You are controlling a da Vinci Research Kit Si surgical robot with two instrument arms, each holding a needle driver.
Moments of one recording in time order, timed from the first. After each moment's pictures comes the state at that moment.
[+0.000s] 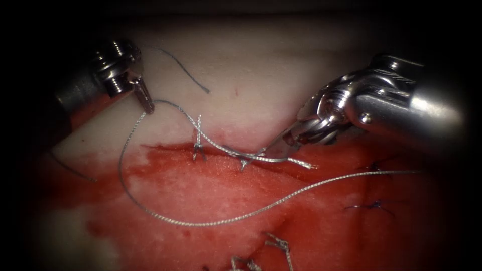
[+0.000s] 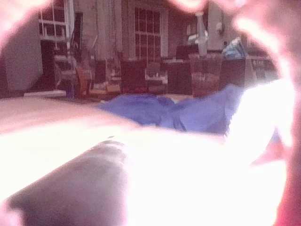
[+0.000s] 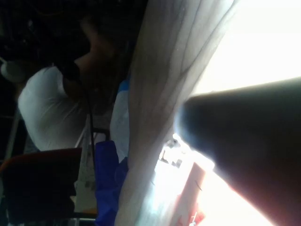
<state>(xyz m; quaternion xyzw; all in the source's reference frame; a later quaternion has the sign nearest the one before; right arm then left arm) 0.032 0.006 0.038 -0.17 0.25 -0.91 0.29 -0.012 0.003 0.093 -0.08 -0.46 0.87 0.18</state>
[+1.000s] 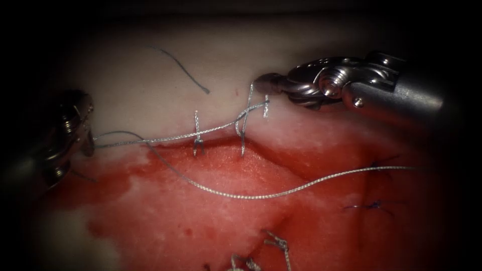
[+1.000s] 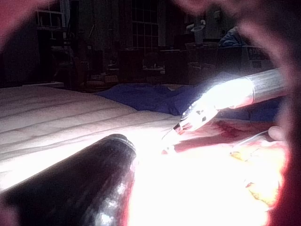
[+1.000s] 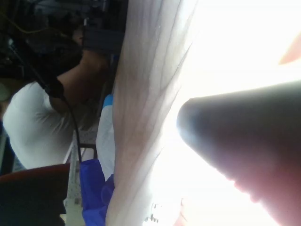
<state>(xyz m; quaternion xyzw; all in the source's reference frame) 0.033 0.009 0.045 -0.27 0.06 -0.88 0.39 -0.010 -0.002 0.088 -0.02 -0.37 0.93 0.05</state>
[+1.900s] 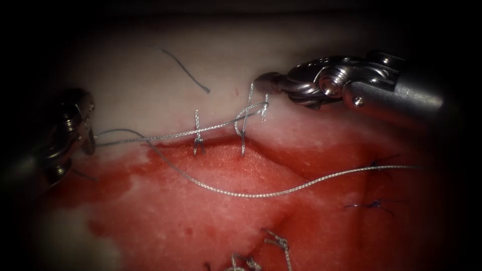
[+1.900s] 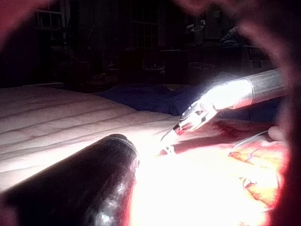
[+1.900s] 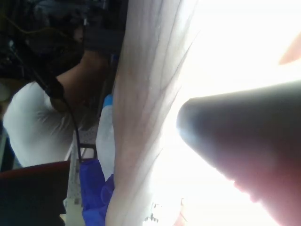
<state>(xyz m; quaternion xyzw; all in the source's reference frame) 0.033 0.009 0.045 -0.27 0.06 -0.88 0.39 -0.010 -0.002 0.088 -0.02 -0.37 0.93 0.05</state>
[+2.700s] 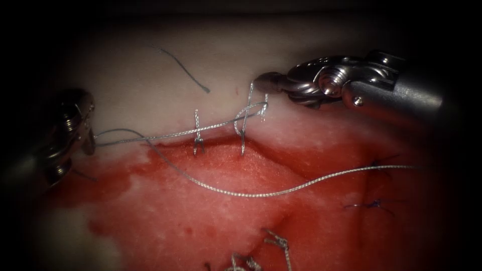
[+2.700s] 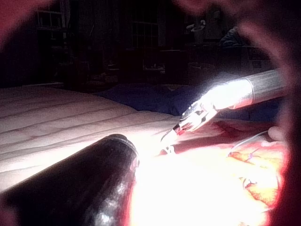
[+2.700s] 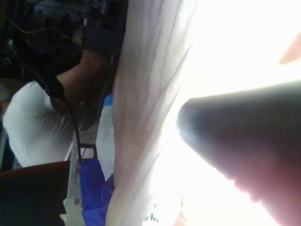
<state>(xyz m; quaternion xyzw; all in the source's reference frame) 0.033 0.009 0.045 -0.27 0.06 -0.88 0.39 -0.010 -0.002 0.088 -0.02 -0.37 0.93 0.05</state>
